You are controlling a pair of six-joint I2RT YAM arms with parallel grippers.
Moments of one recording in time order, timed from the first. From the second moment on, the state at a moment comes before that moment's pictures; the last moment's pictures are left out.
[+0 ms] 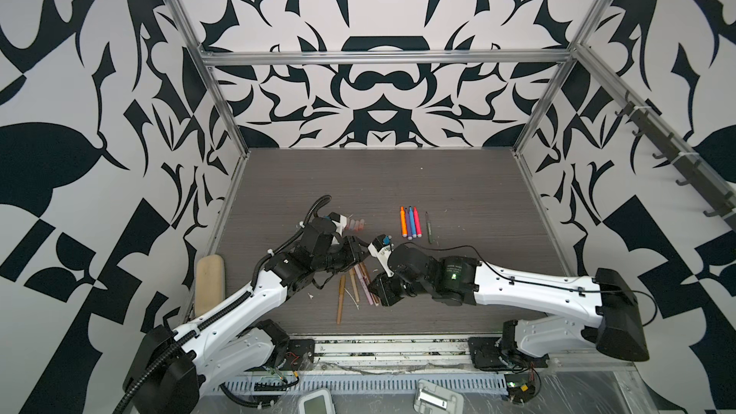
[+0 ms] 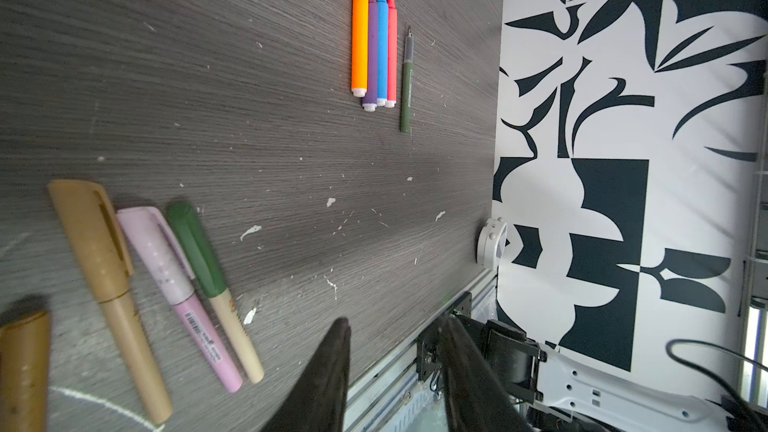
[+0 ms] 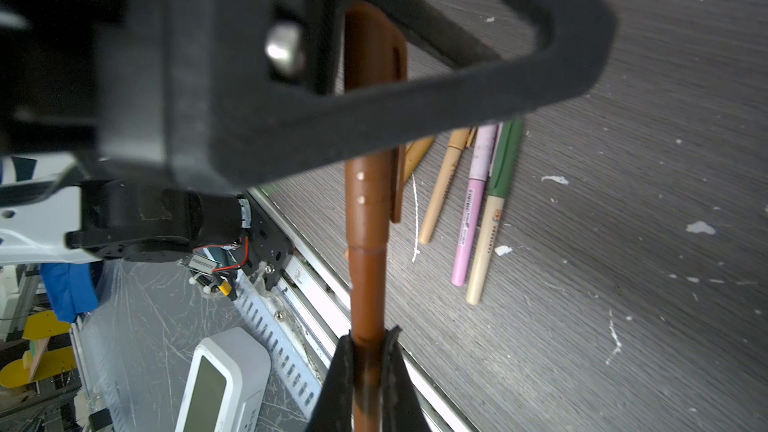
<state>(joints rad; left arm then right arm) -0.69 1.01 0.61 -0.21 0.36 -1.07 1.20 1.33 0.97 -0.45 -0.08 0.75</state>
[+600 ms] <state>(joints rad) -0.75 0.99 0.61 -0.21 0.34 -1.08 1.14 1.33 0.99 -0.50 -0.08 0.75</state>
